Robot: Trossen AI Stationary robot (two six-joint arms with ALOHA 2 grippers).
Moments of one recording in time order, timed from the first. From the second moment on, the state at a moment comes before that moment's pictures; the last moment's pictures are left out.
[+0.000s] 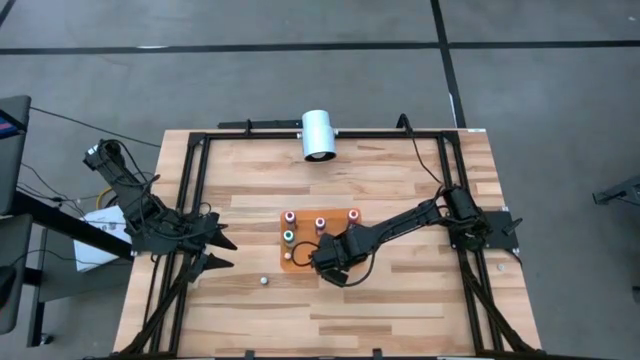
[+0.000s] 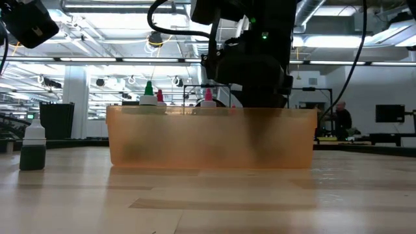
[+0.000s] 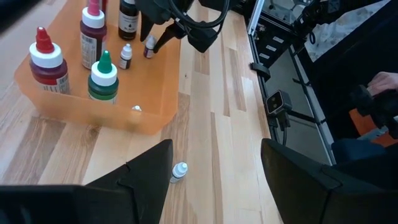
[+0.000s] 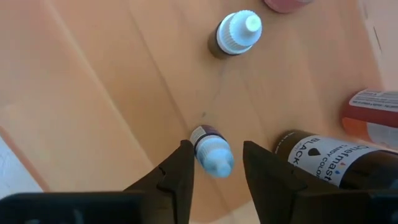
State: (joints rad) left arm -0.79 0.59 0.57 -0.50 -0.46 -0.78; right arm 0.29 2.12 1.58 -0.97 0.17 0.65
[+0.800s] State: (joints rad) left arm -0.79 0.59 0.57 -0.50 -0.48 -0.77; right arm 0.29 2.12 1.58 -0.99 0.14 0.65
